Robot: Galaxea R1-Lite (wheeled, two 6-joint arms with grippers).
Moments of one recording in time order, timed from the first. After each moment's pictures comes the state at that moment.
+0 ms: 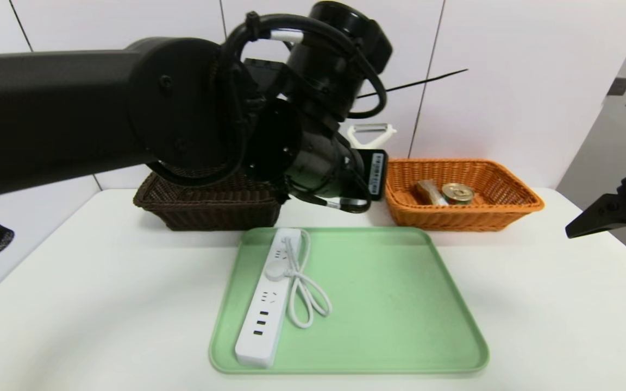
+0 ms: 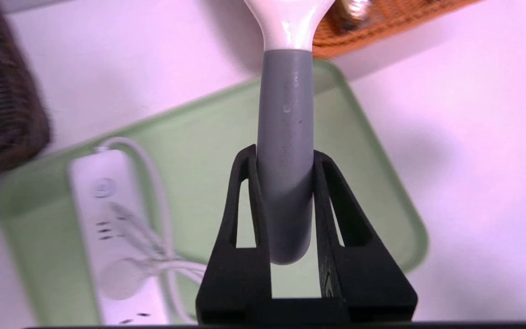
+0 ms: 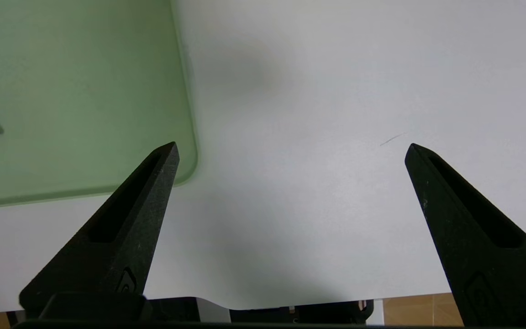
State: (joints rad) left arm -0.87 1.96 -1.95 0.52 0.25 -0.36; right arm 0.21 1.48 -1.63 1.17 -0.14 0.29
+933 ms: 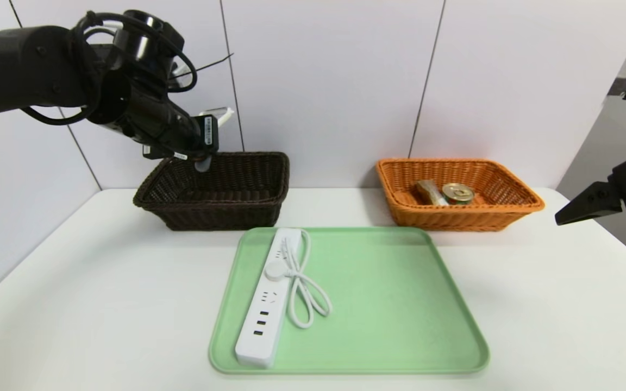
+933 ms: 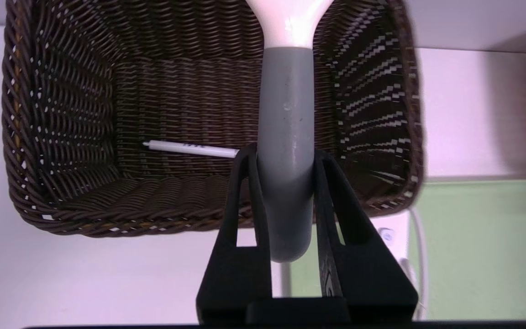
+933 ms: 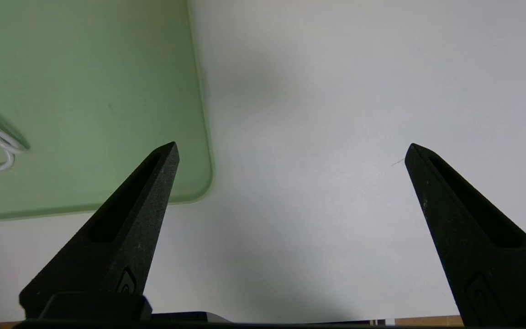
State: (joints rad) left arm -0.30 1.94 -1.92 0.59 0.12 -0.29; right arm 0.20 1.49 -1.63 1.12 -0.12 0.29
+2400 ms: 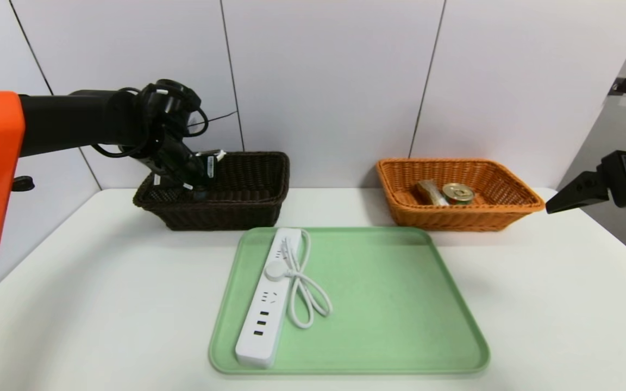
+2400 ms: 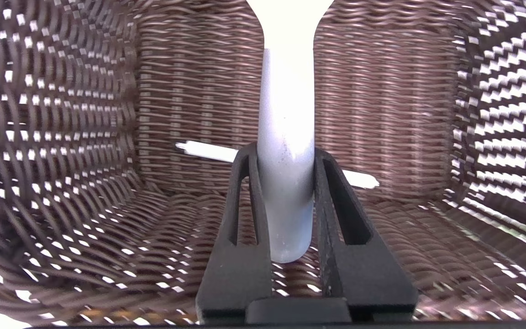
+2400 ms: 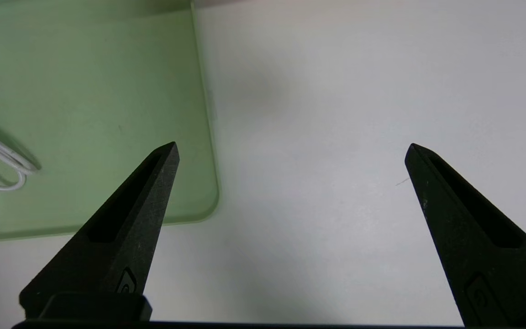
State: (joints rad) left arm -0.21 2.13 -1.95 0.58 0.12 -0.28; right arm 0.20 1.51 -1.64 1.07 -0.12 0.29
